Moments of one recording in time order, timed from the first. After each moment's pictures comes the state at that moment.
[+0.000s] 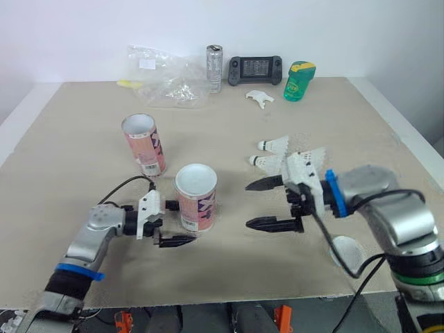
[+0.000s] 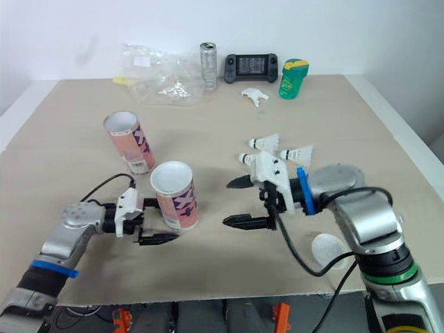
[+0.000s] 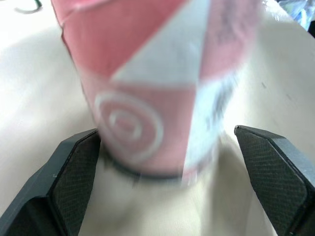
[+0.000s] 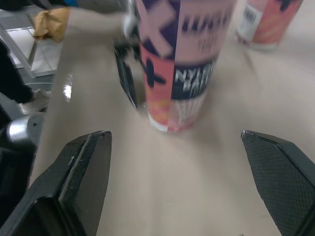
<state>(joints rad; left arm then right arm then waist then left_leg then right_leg) -0.27 0.59 -0.09 0.16 -0.32 -0.02 -1.28 -0.48 -0.69 0.10 -0.39 0.39 0.68 1.16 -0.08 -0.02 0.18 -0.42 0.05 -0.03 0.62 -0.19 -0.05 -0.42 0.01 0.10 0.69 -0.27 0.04</state>
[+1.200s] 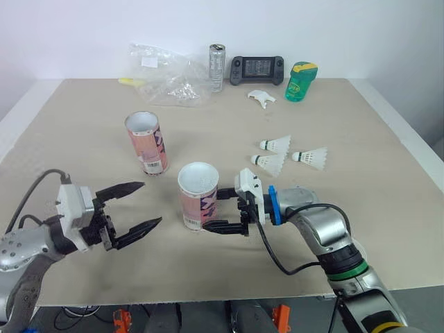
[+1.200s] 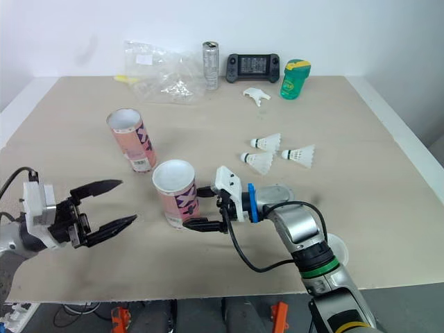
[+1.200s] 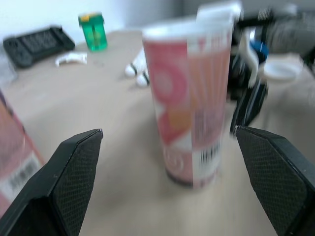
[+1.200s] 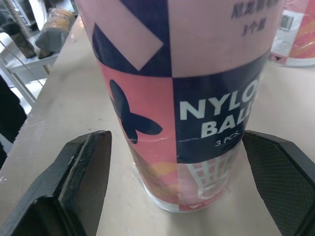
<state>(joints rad) 0.12 0.71 0.34 -0.48 -0.69 0.22 -0.99 -0.53 -0.40 0.28 -0.03 0.31 0.46 1.14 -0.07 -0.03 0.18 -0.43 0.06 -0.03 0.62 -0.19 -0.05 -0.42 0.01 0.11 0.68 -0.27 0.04</state>
